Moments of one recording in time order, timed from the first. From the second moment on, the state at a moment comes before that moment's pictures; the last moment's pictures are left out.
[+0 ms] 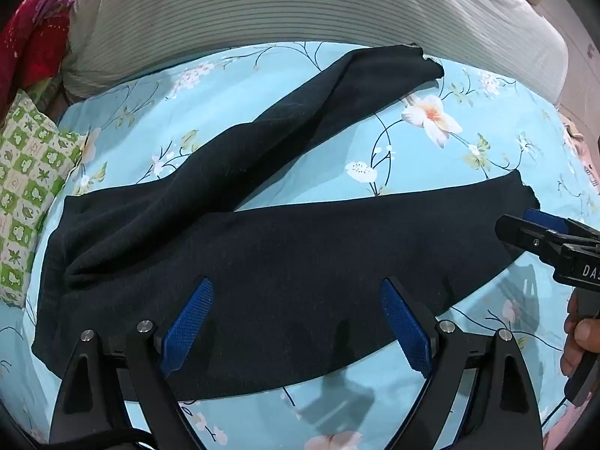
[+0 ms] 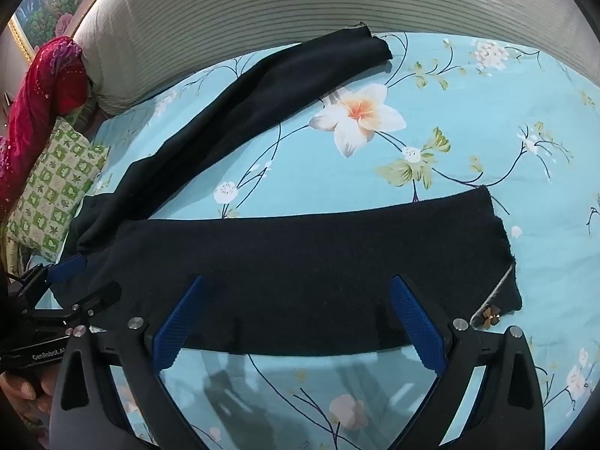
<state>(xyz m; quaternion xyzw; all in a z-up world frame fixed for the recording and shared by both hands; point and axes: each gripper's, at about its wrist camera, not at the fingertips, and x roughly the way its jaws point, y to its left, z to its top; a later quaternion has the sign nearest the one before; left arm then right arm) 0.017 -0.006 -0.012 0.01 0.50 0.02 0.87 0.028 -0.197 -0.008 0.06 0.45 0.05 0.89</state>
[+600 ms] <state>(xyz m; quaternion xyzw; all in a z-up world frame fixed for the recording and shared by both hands) 0.031 -0.004 -0.015 0.02 0.50 0.02 0.86 0.035 -0.204 -0.015 0.07 0.46 0.05 0.89</state>
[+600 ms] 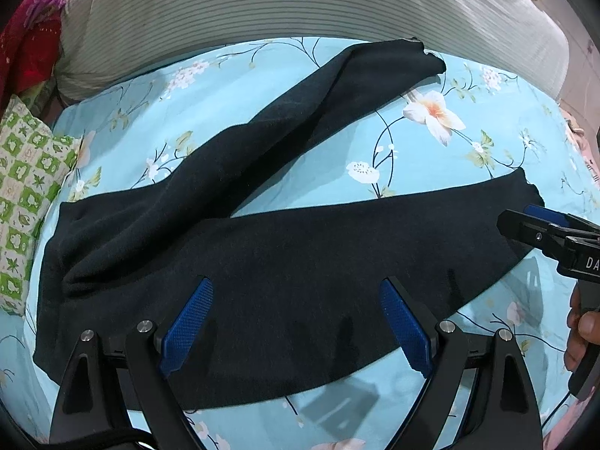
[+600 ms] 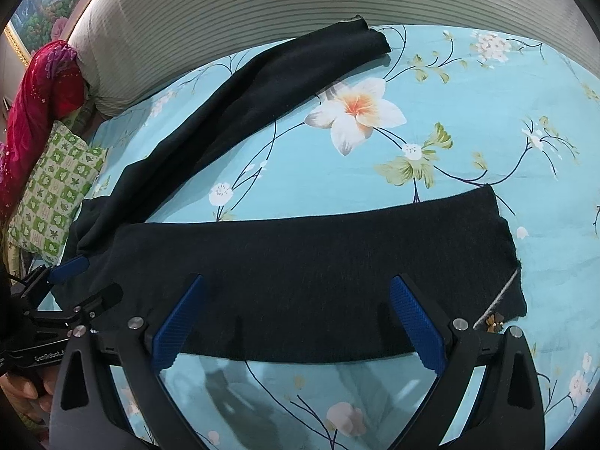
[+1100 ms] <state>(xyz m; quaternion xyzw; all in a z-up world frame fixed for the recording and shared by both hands) 0.078 -0.007 -0.005 0.08 0.49 0.03 0.87 0.068 -0.213 0.005 0.10 0.43 0.08 0.89</state>
